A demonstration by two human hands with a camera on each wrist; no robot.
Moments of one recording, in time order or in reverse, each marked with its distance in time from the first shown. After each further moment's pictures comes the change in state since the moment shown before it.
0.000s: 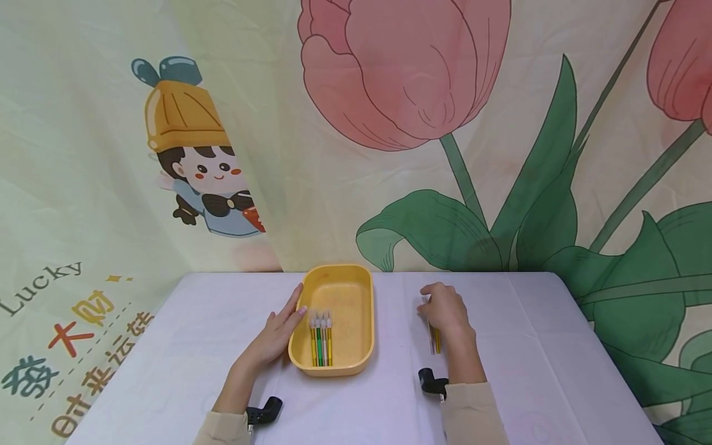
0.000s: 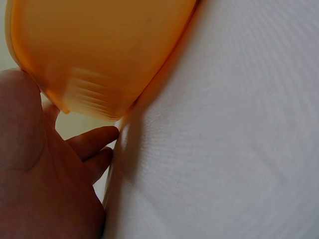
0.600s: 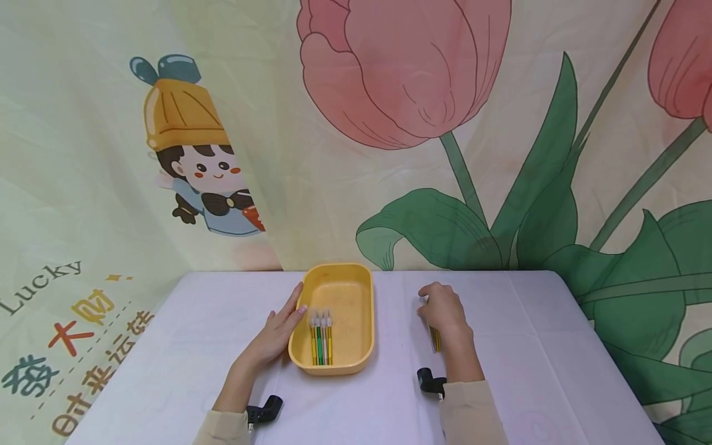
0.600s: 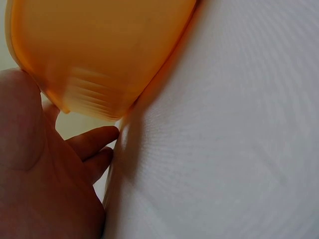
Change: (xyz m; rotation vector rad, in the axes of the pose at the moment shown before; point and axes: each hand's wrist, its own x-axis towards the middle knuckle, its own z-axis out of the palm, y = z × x) left_hand -0.001 0.001 -0.002 0.014 -0.010 0.018; right_hand 0.000 -0.001 0.008 -0.002 0.000 0.029
